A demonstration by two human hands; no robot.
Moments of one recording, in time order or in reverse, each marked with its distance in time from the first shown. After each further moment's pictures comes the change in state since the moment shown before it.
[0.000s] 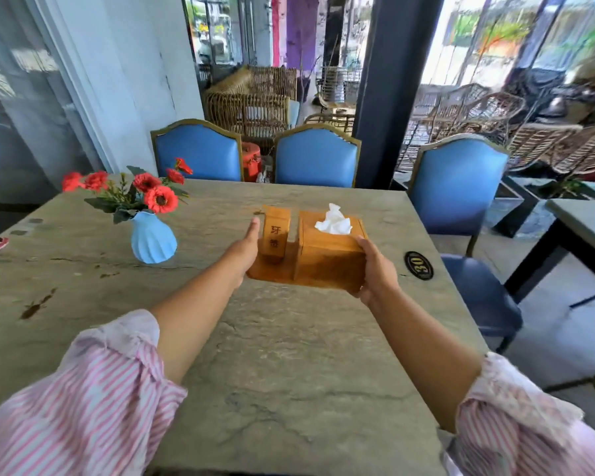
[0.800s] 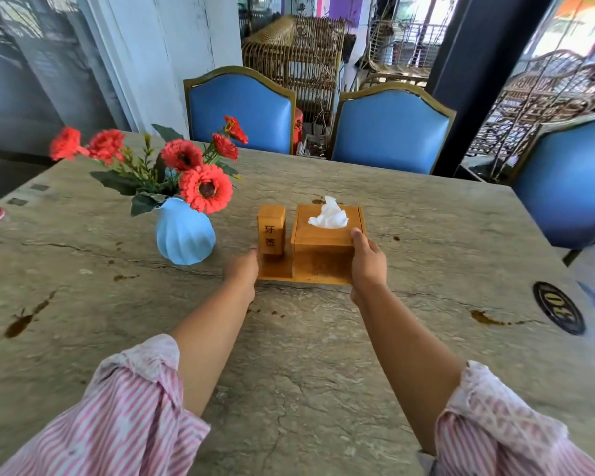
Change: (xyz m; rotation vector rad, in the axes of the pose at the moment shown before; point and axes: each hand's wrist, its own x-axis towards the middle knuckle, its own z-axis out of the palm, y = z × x) left_hand 0.225 -0.078 -0.071 -0.359 0.259 -0.212; right_hand 0.150 0.101 0.193 -0.222 -0.008 -0.119
